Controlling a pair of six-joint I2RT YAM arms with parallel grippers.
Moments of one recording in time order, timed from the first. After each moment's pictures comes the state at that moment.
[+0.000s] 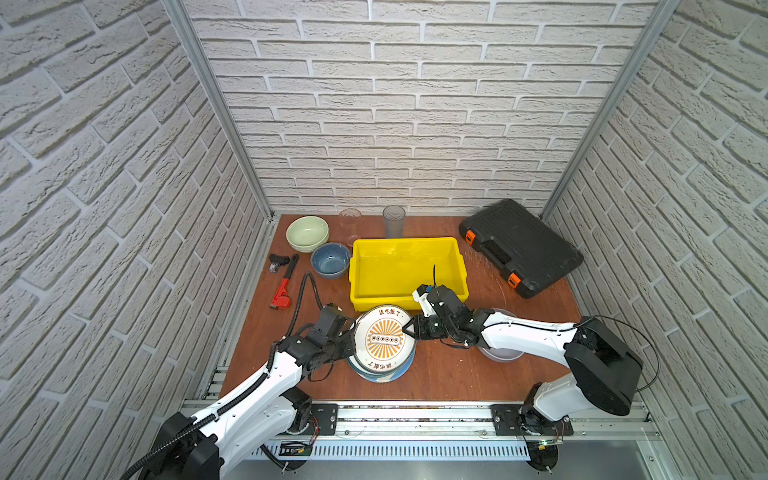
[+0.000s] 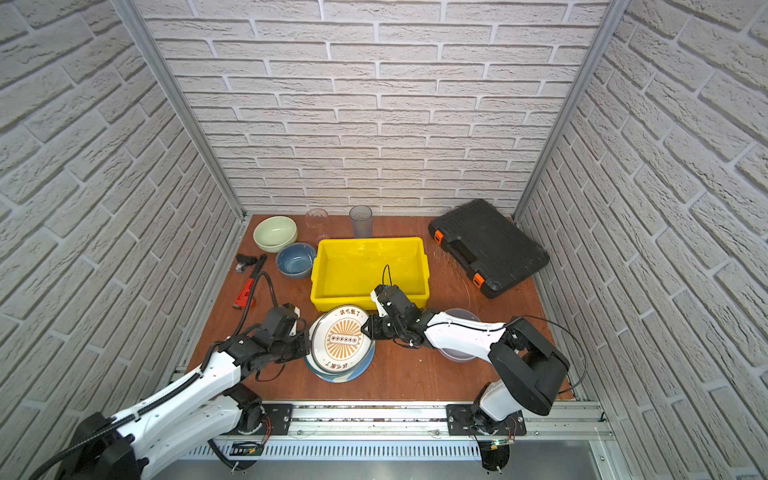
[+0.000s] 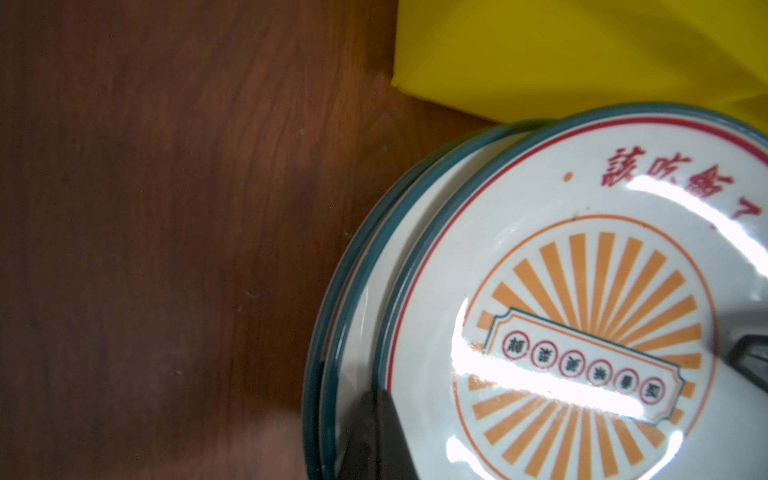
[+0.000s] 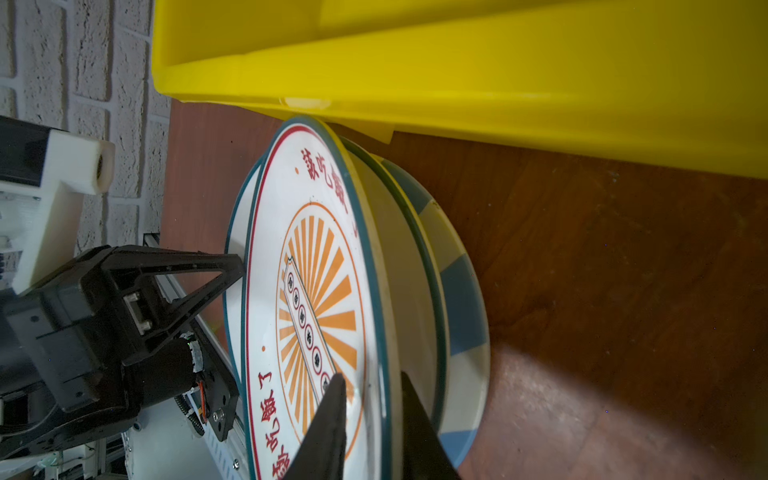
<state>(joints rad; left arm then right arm) -0.57 0.88 0.40 -0.55 0.06 -0.75 0.78 1.51 0.76 -0.08 -0.29 0.80</state>
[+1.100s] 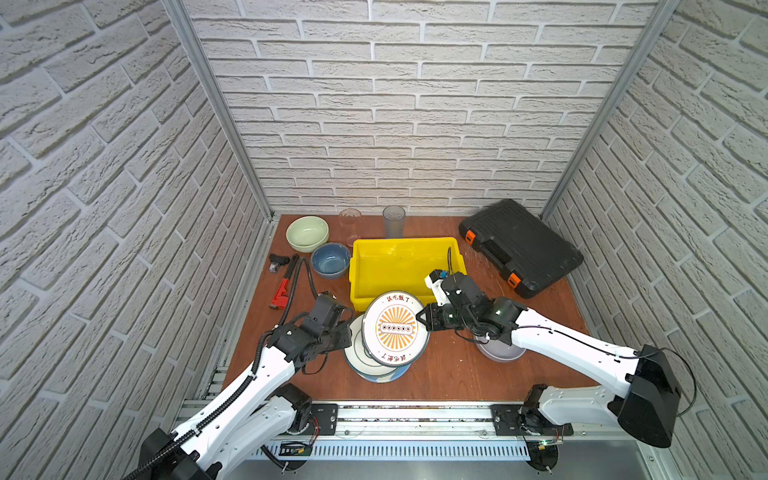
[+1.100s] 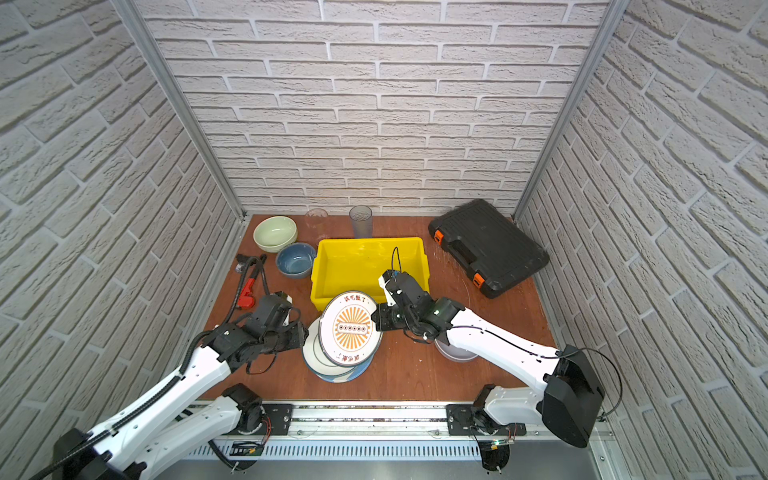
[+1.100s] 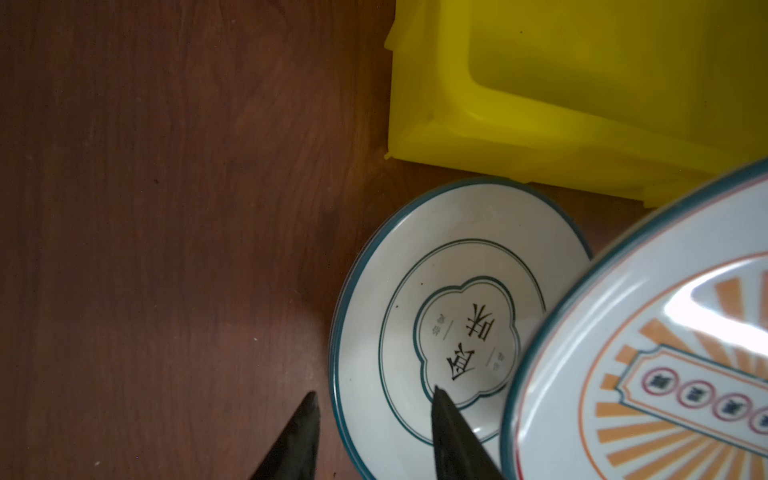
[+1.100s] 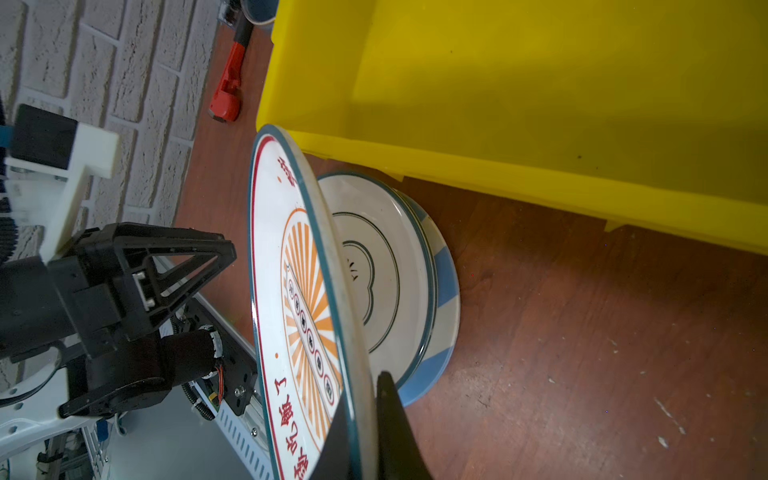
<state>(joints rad) -0.57 0.85 0.63 -0.82 -0.05 -0.68 0.79 1.27 0.96 -0.51 -0.15 0.70</state>
